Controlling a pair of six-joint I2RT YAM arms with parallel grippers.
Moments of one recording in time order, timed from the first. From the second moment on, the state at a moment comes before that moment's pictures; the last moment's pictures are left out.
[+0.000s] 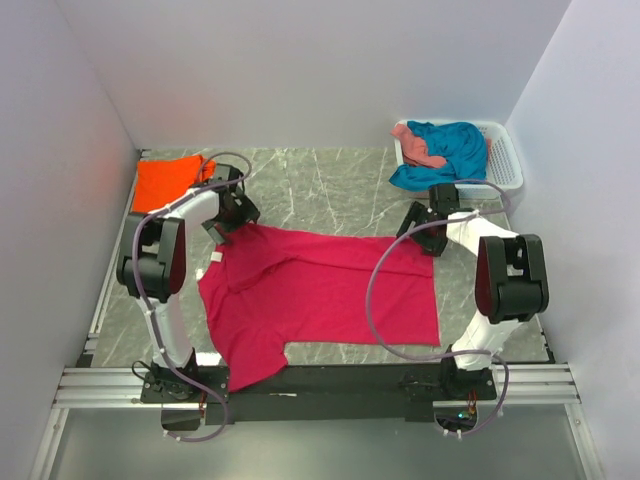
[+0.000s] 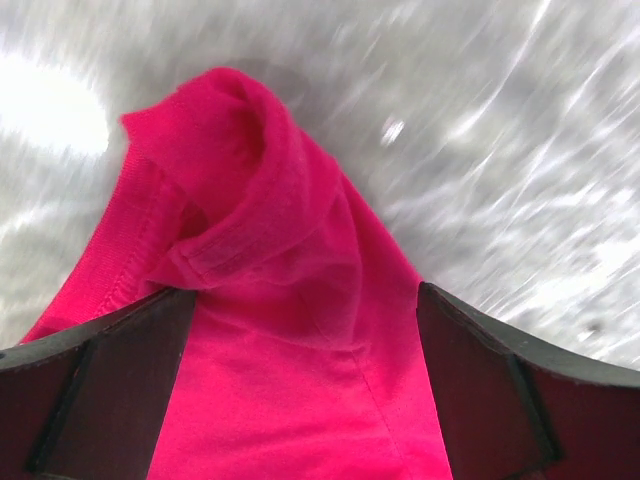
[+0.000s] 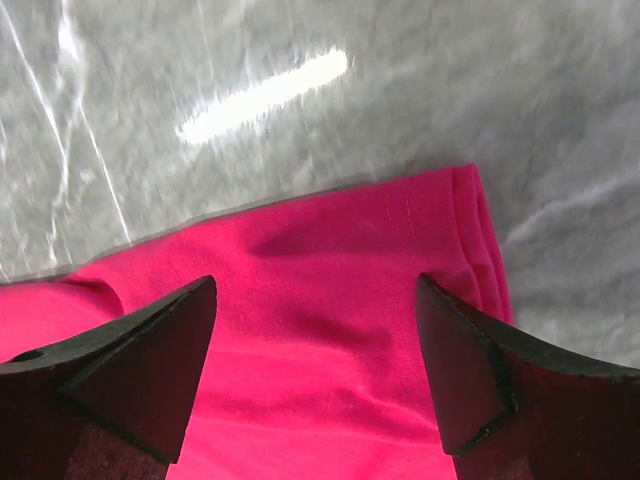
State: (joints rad) left arm -0.19 1.93 1.32 -0.55 -0.14 -0.88; right arm 0.04 1.72 1.00 -0.35 -0.07 0.53
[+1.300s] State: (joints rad) left arm -0.38 1.29 0.90 -0.84 -0.17 -1.02; right arm -0.02 1.30 0.82 -0.39 -0.05 0.54
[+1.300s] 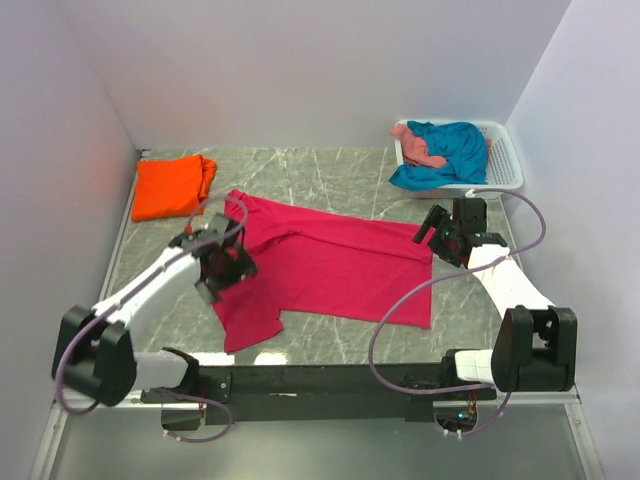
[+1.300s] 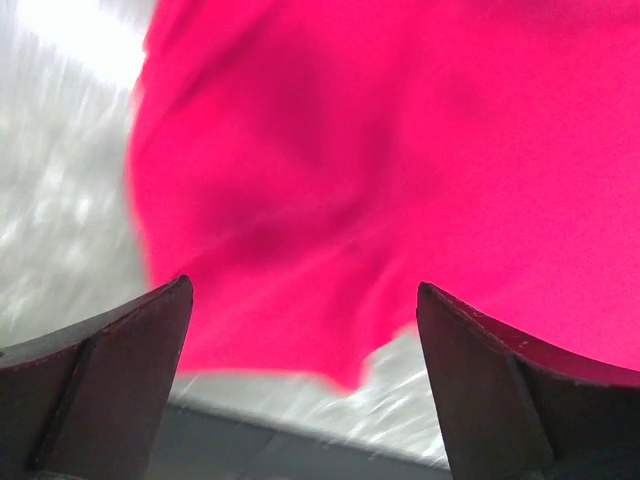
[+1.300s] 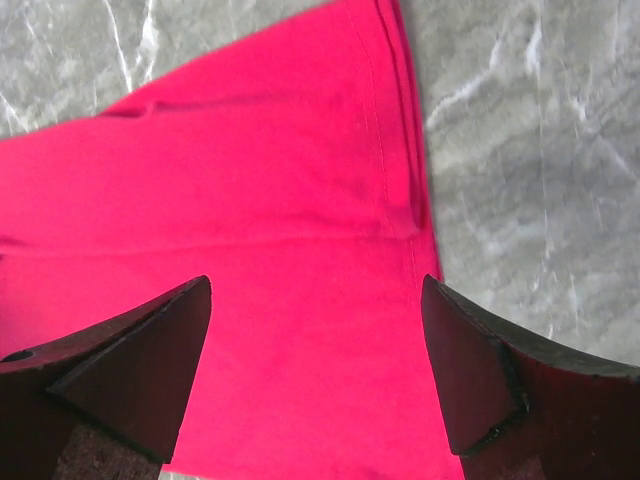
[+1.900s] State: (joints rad) left arm -0.45 1.04 0.51 -0.98 -0.02 -1.22; right arm -0.02 1.24 0.79 -0.40 -0.06 0.54
